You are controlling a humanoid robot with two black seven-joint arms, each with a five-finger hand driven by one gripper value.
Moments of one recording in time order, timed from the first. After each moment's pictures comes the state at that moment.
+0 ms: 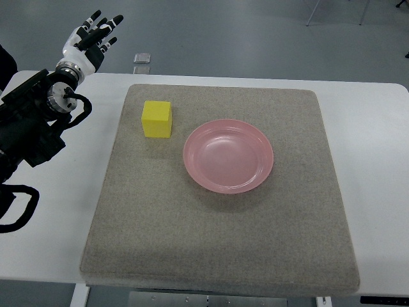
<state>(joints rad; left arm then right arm) -1.08 0.17 -0.63 -0.26 -0.08 -0.14 -0.20 0.03 0.00 -0.10 0.16 -0.07 -0.08 0.01</state>
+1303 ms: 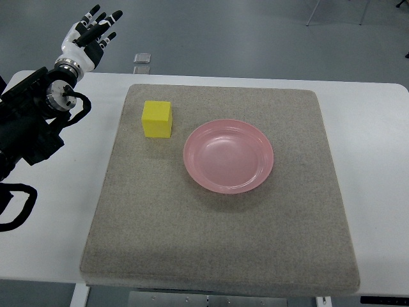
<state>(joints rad) -1.09 0.19 -0.62 -0.30 -0.05 -0.14 -0.22 0.03 0.00 -0.10 0.16 -0.07 -0.08 0.01</state>
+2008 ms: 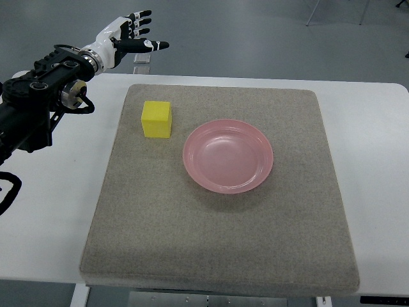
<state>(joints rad) -1.18 0.22 -0.27 -0.37 0.31 -0.19 -0.21 0.03 0.00 -0.10 0.16 -0.07 -0.08 0.01</state>
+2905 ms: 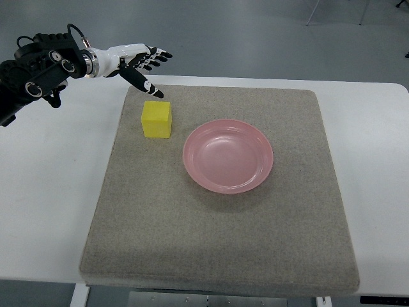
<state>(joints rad) -1.29 0.34 -0.05 -0.49 0.81 -0.44 -0.22 0.03 0.00 -0.10 0.16 -0.07 -0.08 0.01</state>
